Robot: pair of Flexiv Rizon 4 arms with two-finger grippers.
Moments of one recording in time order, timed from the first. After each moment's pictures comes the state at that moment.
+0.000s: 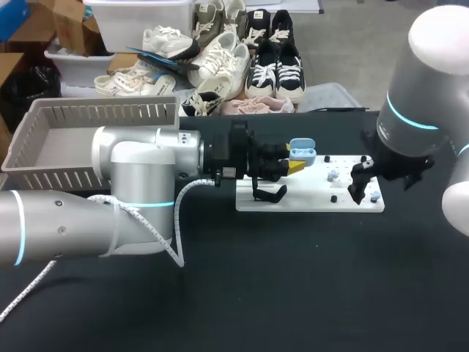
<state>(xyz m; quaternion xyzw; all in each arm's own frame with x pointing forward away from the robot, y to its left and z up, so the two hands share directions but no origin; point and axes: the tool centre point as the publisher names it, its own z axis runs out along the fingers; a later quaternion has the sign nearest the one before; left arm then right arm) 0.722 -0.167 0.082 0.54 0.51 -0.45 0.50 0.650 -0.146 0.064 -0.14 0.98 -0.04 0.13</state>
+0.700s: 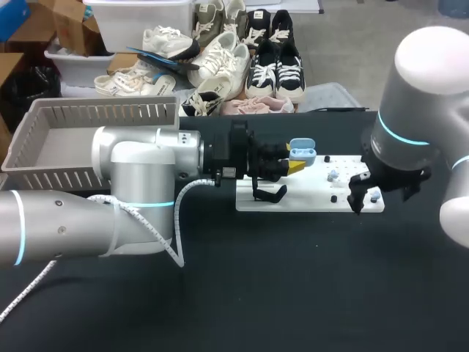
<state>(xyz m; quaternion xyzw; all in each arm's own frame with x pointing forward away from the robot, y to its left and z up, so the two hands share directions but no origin) 0.722 -0.167 0.082 0.54 0.51 -0.45 0.50 0.652 -0.147 0.037 -0.13 0.98 -0.05 0.13</state>
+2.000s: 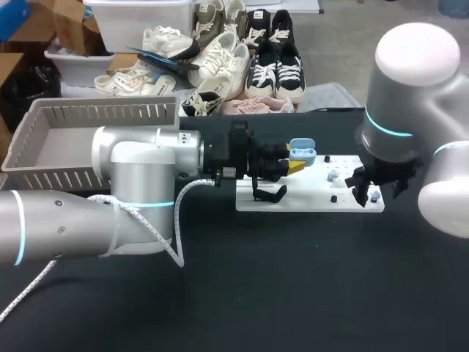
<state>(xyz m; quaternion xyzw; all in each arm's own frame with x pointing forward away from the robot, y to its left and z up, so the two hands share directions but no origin) 0.722 -0.167 0.082 0.54 0.51 -0.45 0.50 0.672 -0.149 0.029 -0.12 0.98 -0.07 0.12</state>
